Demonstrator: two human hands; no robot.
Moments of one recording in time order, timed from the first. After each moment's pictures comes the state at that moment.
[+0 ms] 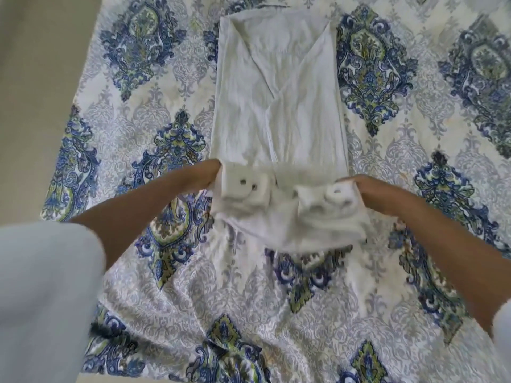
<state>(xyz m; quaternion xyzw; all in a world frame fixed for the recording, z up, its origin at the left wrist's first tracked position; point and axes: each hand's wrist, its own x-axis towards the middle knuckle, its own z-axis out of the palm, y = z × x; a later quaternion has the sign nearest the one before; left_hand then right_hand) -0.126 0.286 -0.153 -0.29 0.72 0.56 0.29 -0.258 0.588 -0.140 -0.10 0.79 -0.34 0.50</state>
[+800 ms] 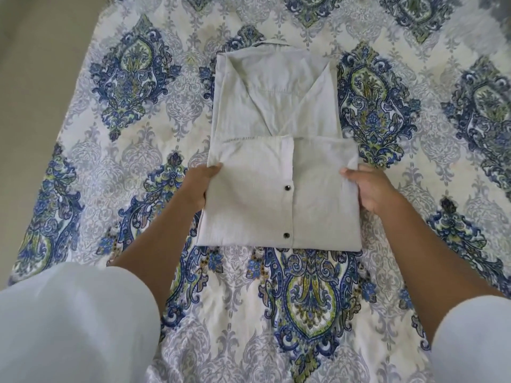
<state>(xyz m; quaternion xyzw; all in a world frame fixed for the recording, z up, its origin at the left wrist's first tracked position) -0.201 0.246 -0.190 -0.50 0.49 0.71 0.03 -0.352 0.532 -0.173 0.16 0.71 -0.60 0.34</state>
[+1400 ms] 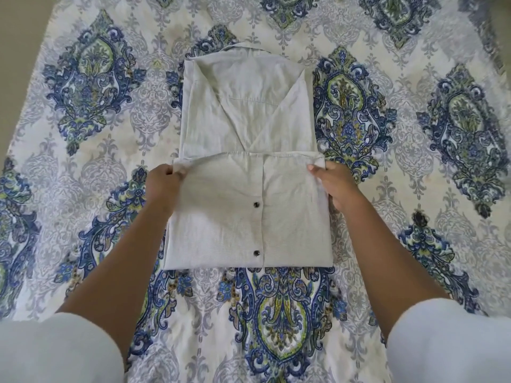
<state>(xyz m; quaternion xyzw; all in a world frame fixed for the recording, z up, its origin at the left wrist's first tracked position) -0.227 0.238 -0.193 -0.53 0.73 0.44 0.00 -0.387 0.510 -0.181 0.09 0.81 -0.49 0.32</state>
